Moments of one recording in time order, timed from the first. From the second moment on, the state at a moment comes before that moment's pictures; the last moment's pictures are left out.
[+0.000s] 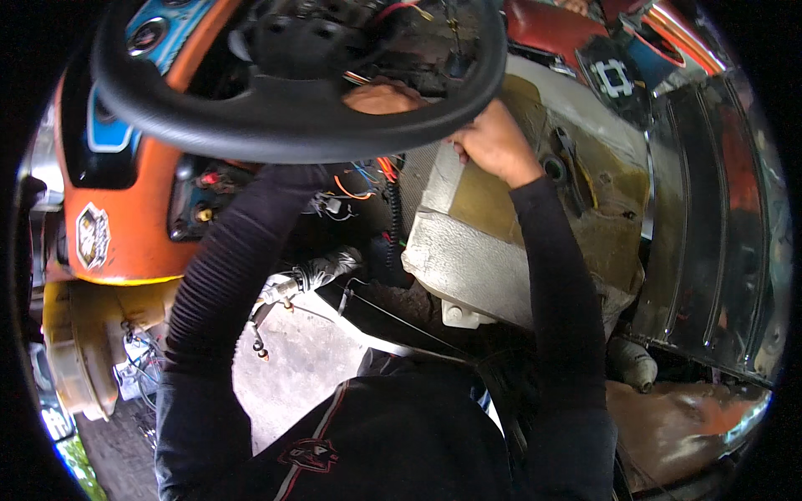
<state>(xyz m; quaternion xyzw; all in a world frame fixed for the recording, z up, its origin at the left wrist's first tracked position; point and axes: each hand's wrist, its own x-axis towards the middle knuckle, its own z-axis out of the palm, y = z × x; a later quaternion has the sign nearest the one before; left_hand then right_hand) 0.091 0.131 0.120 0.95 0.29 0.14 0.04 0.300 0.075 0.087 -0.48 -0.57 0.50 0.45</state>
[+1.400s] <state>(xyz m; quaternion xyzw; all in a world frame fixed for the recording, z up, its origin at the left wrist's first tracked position) 0.112 0.127 0.066 0.84 0.41 0.30 0.20 0.396 0.011 -0.010 -0.74 -0.51 0.04 0.44</state>
